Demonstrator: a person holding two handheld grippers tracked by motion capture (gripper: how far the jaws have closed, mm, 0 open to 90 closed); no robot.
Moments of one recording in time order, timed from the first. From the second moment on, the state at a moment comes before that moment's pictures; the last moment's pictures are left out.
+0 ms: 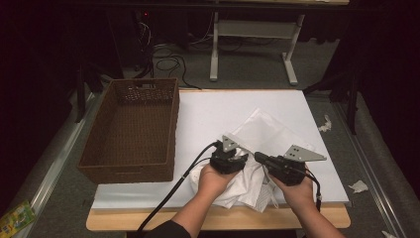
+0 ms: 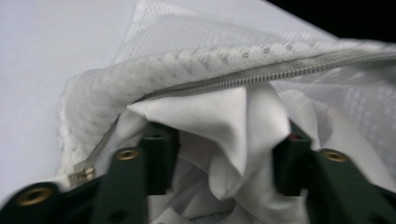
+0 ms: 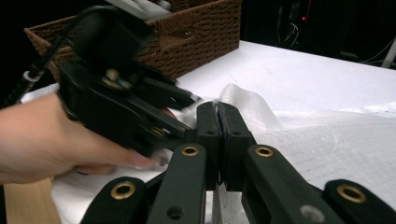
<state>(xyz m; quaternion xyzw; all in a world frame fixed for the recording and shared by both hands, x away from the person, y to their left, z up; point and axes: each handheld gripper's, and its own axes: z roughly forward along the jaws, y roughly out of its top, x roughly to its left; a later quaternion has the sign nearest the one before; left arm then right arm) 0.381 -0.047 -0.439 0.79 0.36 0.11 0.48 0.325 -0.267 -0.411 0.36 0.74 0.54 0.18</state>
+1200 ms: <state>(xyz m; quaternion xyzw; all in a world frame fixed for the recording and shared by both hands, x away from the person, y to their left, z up) 0.348 -0.017 -0.451 0.81 0.34 0.14 0.47 0.336 -0.268 -0.418 0.37 0.74 0.52 0.18</state>
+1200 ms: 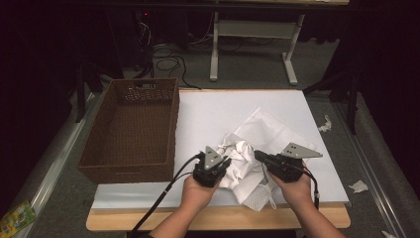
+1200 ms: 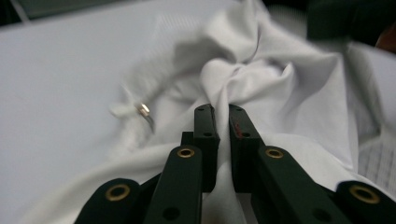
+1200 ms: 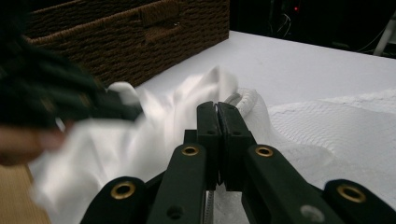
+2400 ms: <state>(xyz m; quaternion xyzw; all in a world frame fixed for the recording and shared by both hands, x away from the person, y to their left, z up) 0.355 -0.045 -0.446 0.76 0.34 0.15 0.53 0.333 -0.275 -0.413 0.37 0.73 0.54 0.18</state>
